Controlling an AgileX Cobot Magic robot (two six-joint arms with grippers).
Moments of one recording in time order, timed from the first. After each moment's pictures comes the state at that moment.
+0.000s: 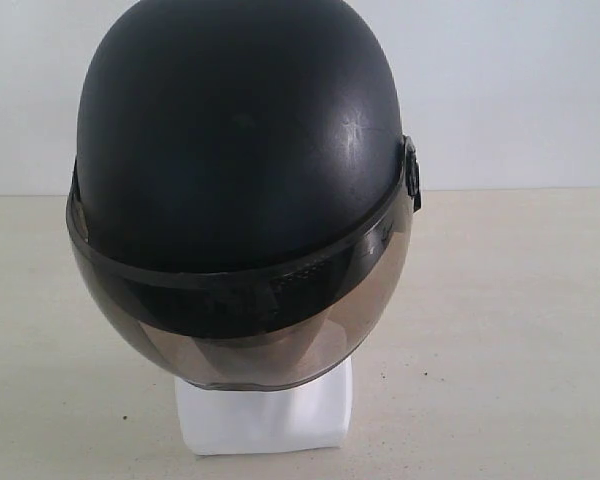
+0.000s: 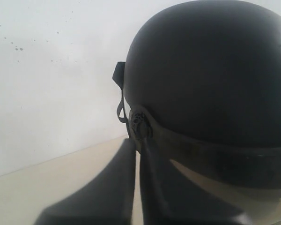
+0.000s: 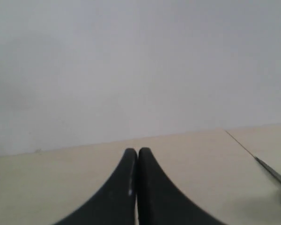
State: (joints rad) left arm 0.14 0.40 -0.38 1.75 -0.49 -1.70; right arm 0.09 0.08 -0.21 -0.36 0.21 0.43
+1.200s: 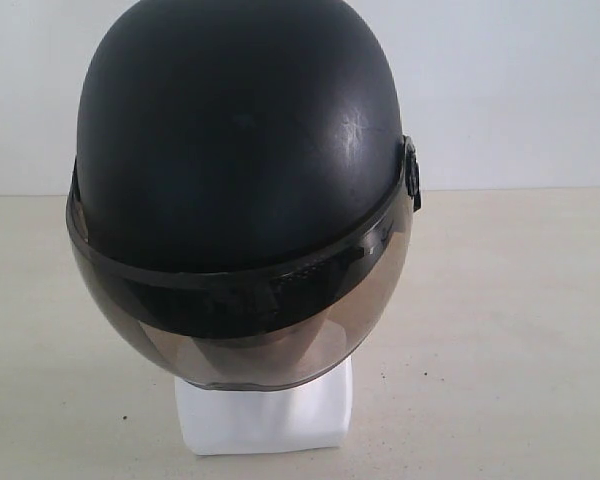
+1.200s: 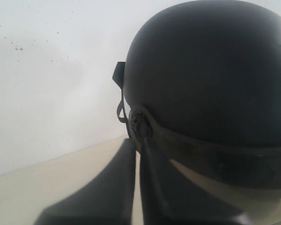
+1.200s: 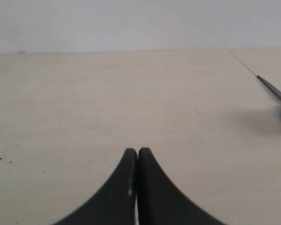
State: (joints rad) left arm 0.14 0.40 -0.38 1.75 -0.49 -1.70; right arm 0.04 0.00 0.00 -0.02 0.33 0.01
